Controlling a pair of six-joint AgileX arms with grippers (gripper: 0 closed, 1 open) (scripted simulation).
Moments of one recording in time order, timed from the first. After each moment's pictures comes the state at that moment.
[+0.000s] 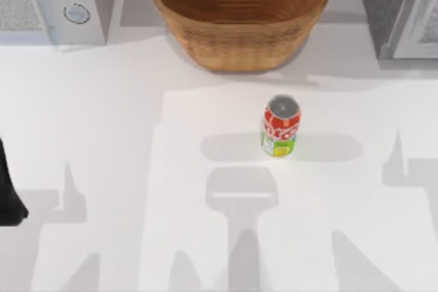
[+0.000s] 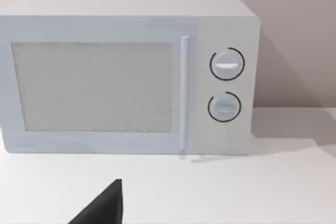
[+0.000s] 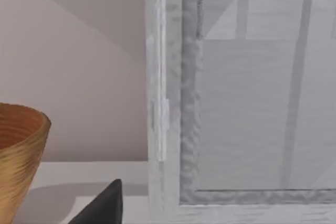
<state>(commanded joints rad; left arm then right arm) 0.00 0.00 0.00 0.00 0.00 0.00 0.17 0.46 0.16 0.37 0.20 0.00</state>
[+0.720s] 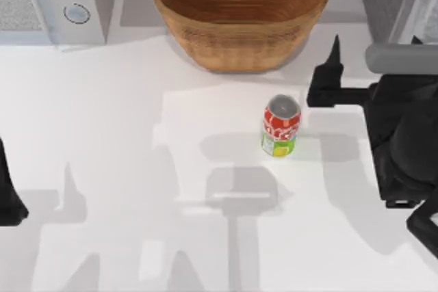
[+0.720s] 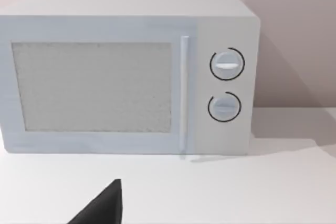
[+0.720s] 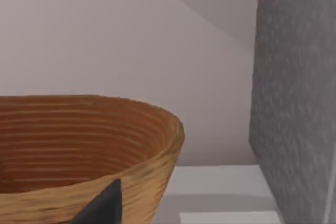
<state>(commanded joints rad) 0.00 0.00 0.00 0.00 0.00 0.00 0.62 1.65 0.48 1.21 0.66 0.01</state>
